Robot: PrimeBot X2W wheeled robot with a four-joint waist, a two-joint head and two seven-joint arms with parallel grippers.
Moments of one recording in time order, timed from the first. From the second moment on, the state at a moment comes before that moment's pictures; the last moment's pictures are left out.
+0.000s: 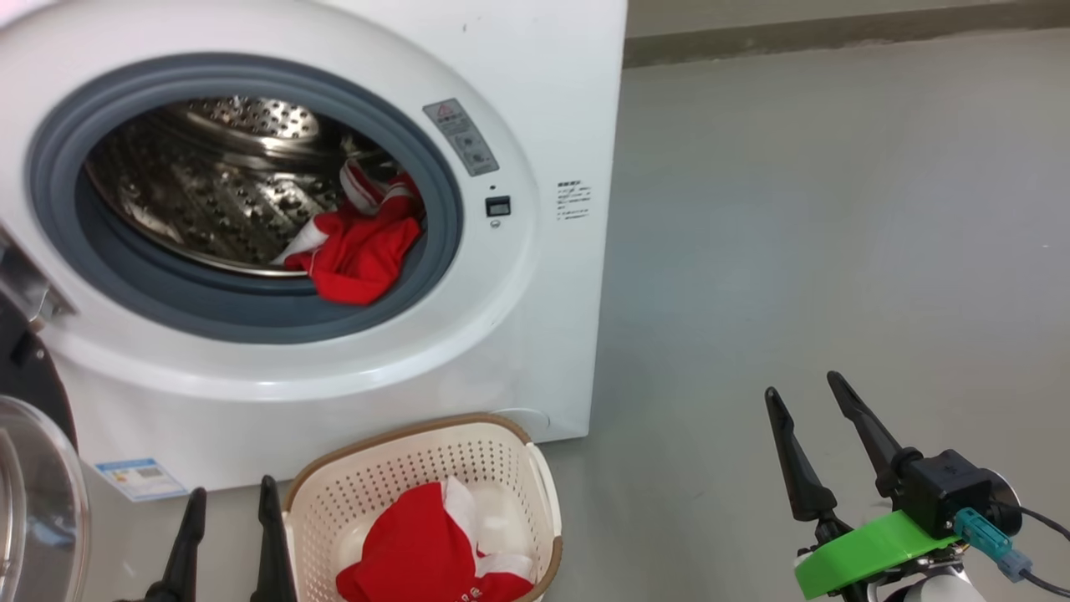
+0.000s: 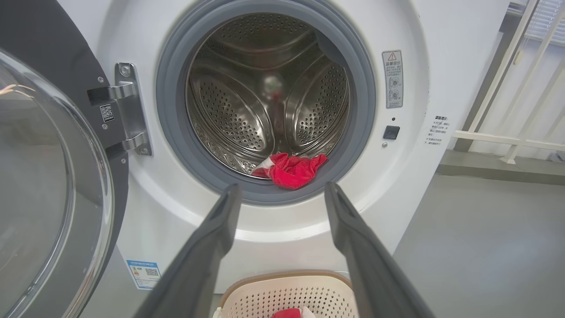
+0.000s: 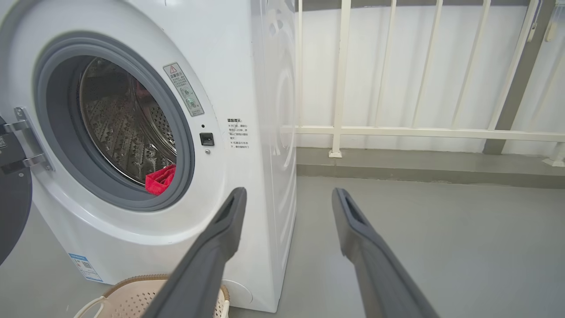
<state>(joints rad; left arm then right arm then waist) 0.08 0.04 0.03 0.07 -0.24 0.07 -0.25 -0.05 -0.05 0.05 0.21 0.21 0.12 -0.26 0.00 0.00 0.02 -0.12</state>
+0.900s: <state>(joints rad) 0.11 0.04 0.01 0.08 -0.24 0.08 -0.25 -0.04 -0.05 0.05 0.19 0.21 0.12 -0.26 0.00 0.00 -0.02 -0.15</state>
